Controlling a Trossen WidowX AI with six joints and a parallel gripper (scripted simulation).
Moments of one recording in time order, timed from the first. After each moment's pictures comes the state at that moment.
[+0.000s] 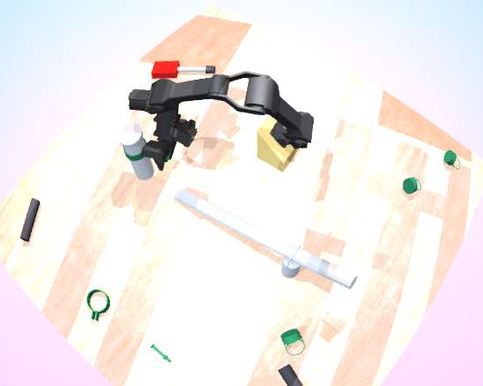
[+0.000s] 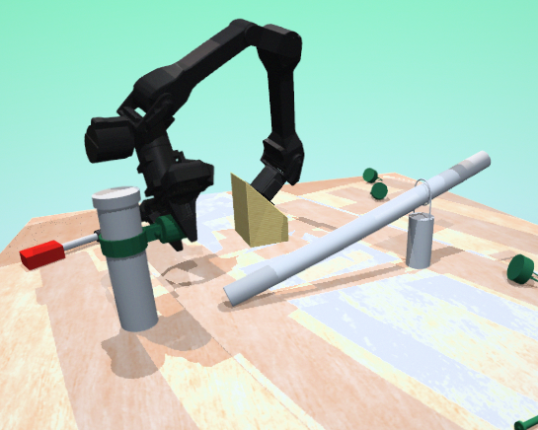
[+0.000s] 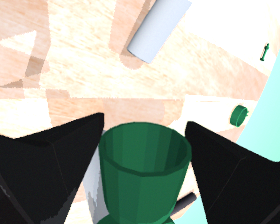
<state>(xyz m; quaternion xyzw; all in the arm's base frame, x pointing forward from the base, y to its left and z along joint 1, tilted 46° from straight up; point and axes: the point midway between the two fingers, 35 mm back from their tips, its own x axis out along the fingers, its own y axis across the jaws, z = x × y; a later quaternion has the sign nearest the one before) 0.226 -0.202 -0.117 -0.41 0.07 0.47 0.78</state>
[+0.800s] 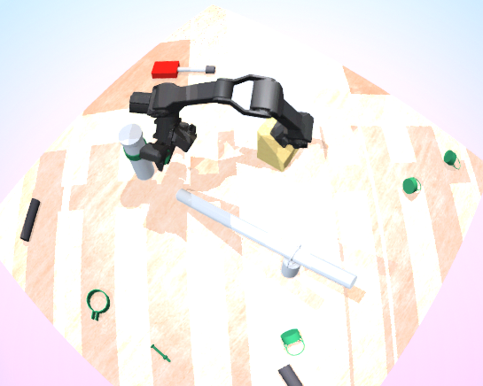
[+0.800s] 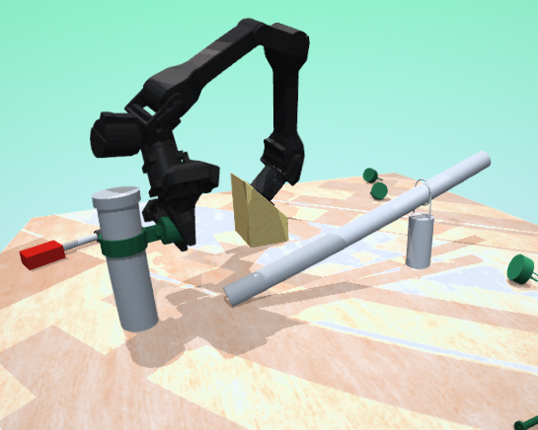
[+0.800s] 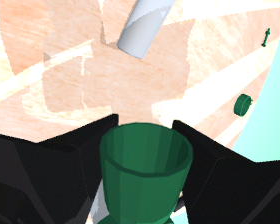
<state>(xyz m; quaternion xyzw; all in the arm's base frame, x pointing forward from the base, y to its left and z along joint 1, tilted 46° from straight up) 0.234 -0.201 -0.115 -0.39 0.11 0.45 0.79</state>
